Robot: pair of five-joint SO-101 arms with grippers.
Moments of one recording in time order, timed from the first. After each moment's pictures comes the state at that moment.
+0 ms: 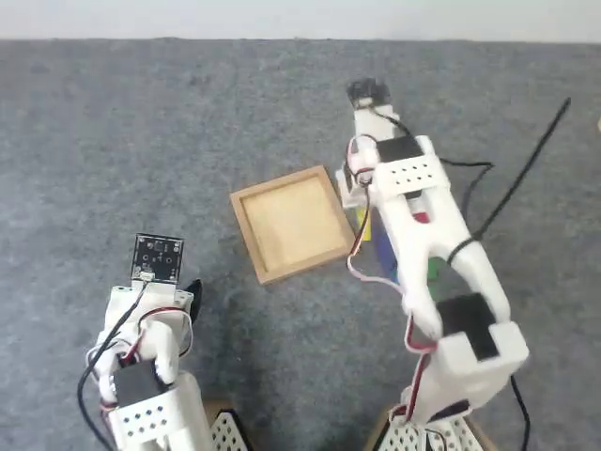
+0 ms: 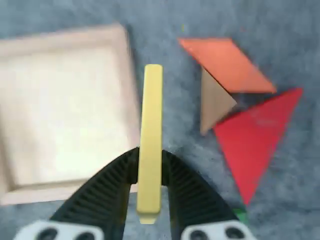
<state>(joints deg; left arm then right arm) -25.1 -102.6 96.9 65.4 -19.6 -20.8 8.8 3.2 66.4 -2.2</state>
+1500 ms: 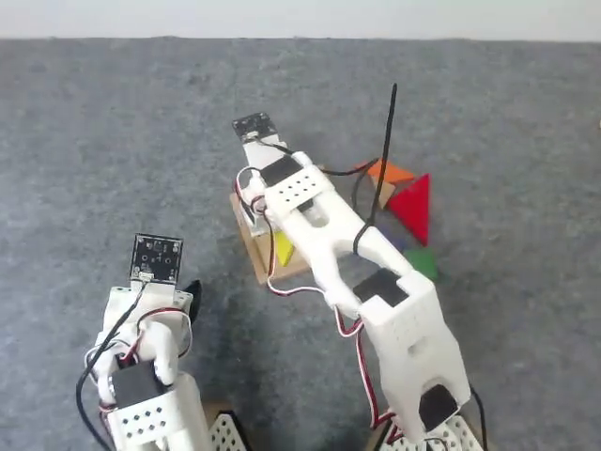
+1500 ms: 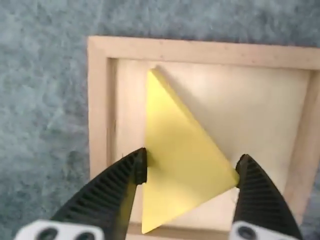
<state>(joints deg) -25.1 -102.6 96.9 65.4 -19.6 -39.7 36.6 -19.6 68.0 -12.9</state>
